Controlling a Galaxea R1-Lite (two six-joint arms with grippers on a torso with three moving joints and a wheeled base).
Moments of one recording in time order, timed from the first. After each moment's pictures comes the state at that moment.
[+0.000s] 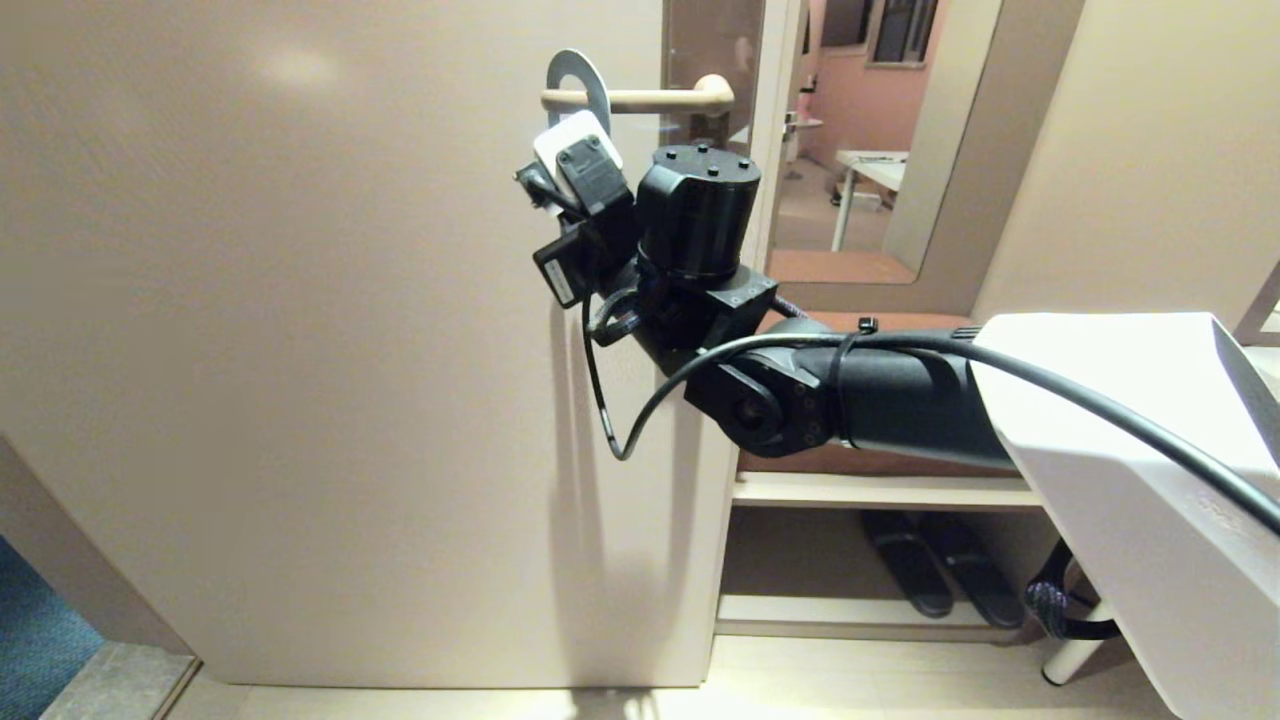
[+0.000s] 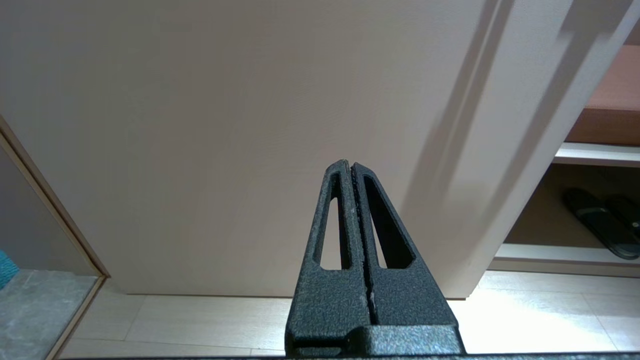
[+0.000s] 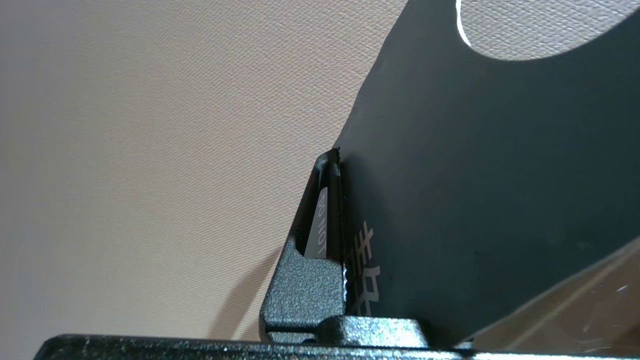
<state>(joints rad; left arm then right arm) -0.01 0.00 0.00 -0.01 0.02 -0.06 0.79 2.33 -1.97 -0.57 -0.29 -0.45</state>
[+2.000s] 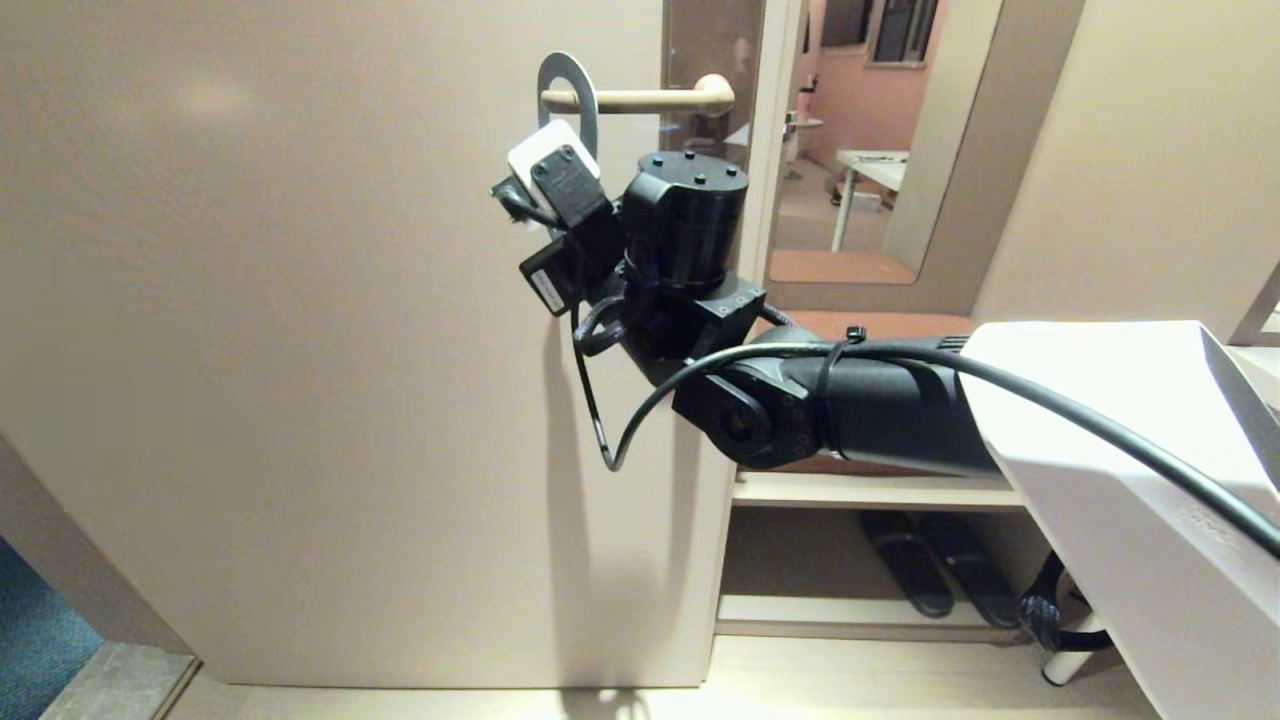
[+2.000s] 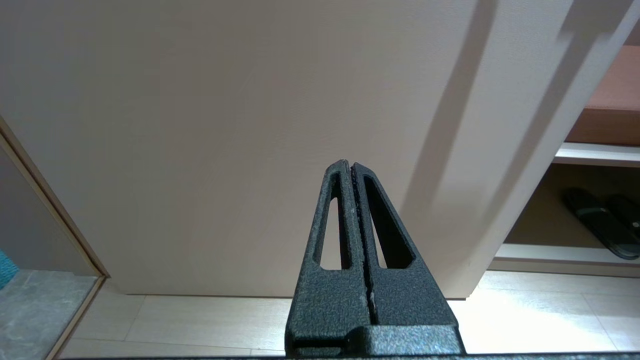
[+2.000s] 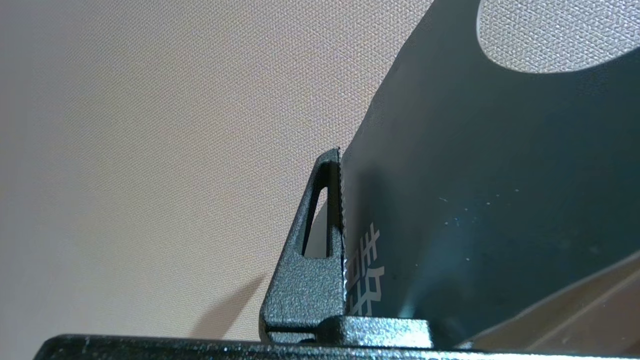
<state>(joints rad) -0.01 0.00 0.00 -0.01 0.02 -0.06 0.82 2.34 -1.97 -0.59 -0.30 -0.52</state>
